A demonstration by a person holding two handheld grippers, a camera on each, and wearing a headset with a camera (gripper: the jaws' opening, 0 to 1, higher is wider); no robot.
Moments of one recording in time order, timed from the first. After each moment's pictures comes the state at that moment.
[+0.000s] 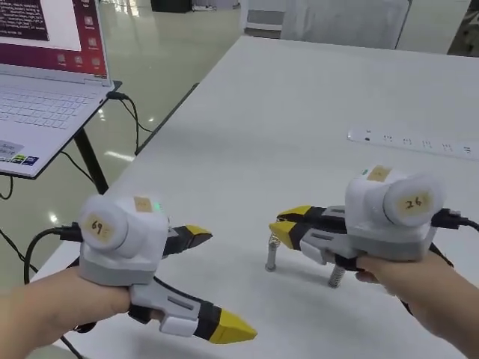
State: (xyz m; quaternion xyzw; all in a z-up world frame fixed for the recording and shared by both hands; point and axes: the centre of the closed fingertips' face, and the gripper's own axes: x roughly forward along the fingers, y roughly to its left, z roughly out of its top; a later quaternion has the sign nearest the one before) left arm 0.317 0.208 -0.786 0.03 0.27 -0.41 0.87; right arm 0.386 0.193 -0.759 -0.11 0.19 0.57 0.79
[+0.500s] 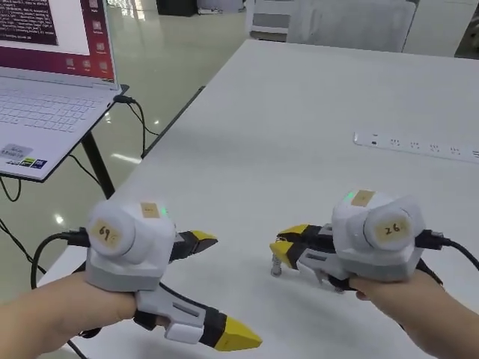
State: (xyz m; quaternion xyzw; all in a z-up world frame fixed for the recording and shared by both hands) left arm 0.315 0.209 -0.788 0.03 0.28 -0.41 0.87; right arm 0.378 0.200 -0.791 -0.15 0.20 0.57 0.78
